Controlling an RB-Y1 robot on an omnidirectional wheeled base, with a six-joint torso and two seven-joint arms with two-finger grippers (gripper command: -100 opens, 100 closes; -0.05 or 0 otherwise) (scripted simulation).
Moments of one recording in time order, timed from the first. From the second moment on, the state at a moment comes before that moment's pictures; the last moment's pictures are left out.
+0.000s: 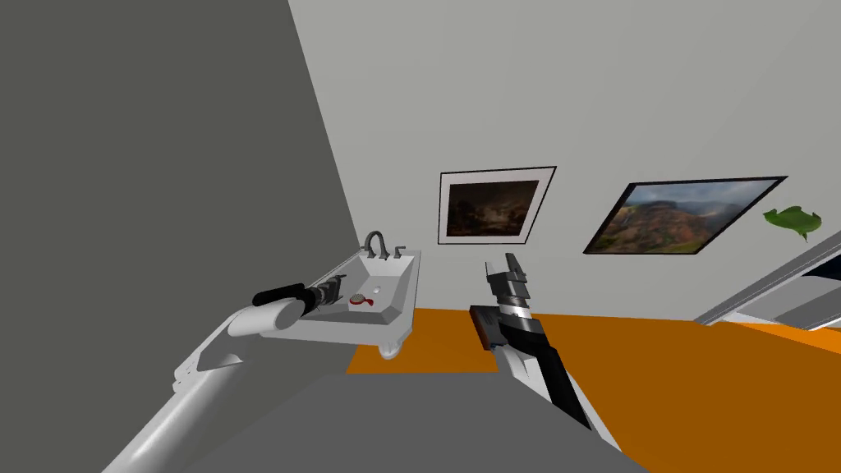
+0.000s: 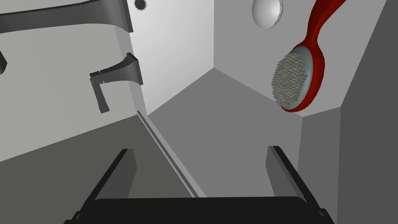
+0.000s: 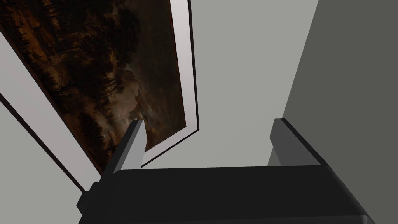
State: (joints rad) left arm 0.14 0.57 0.39 -2.02 0.66 1.03 -0.09; right arm 0.50 0.02 -0.01 -2.28 -0.07 -0.41 -0.11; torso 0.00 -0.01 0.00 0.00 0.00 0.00
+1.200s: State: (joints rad) left arm 0.24 0.64 0.38 -1.92 0.60 1.30 -0.07; right arm 0.50 0.02 -0.01 -2.28 -0.07 -0.41 -0.11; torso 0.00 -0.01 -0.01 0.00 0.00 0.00
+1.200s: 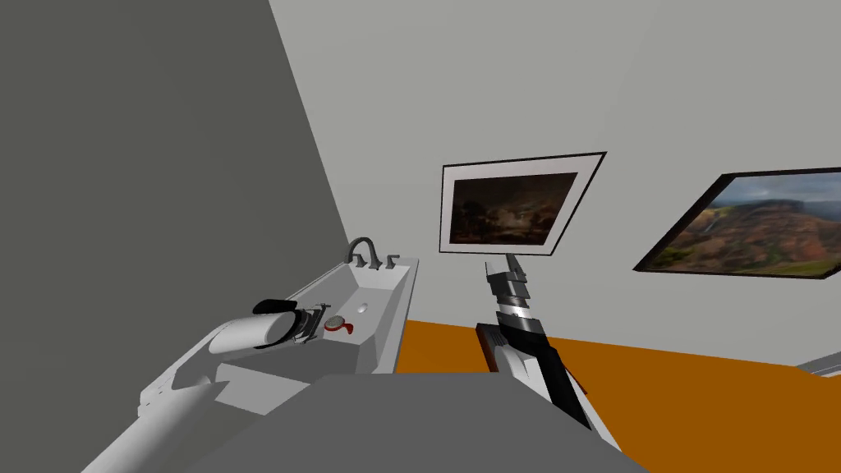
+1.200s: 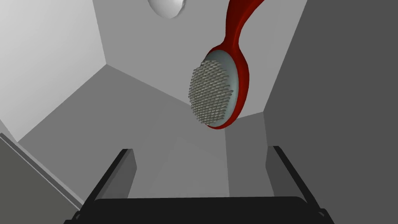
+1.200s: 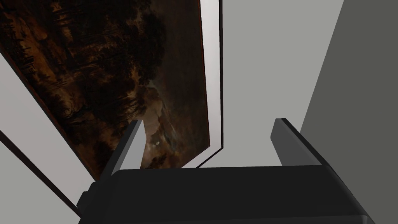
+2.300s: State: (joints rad) left arm 0.28 0.59 0.30 -1.77 0.56 1.33 -0.07; right arm 0.50 0.02 -0.01 -2.28 -0.07 -0.41 -0.11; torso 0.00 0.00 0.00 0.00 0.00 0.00
